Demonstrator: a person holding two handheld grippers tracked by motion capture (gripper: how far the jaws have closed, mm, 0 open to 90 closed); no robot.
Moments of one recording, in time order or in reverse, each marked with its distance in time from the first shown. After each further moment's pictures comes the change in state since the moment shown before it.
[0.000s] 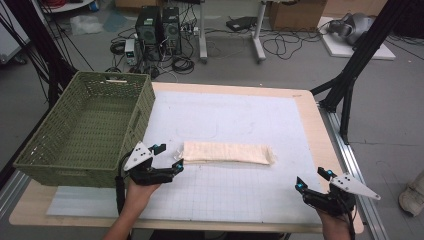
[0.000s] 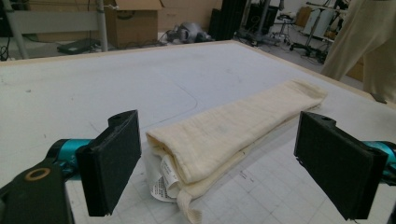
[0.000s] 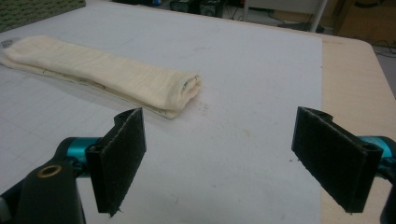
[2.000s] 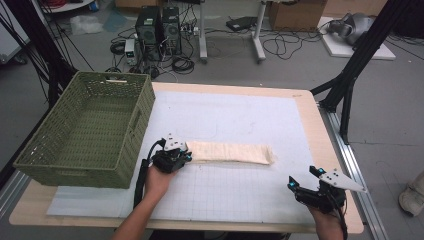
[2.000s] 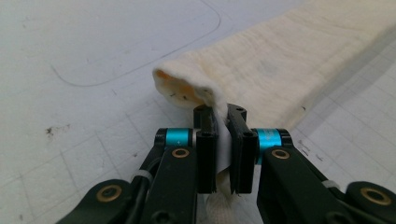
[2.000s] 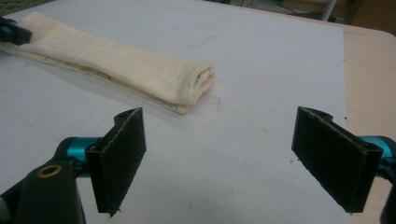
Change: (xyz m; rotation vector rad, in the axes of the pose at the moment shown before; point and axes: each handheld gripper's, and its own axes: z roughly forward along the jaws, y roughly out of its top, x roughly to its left) left arm 0.004 -0.009 0.075 0.374 0.066 0.060; right arm 0.009 0.002 0.019 0.050 0.021 -0.017
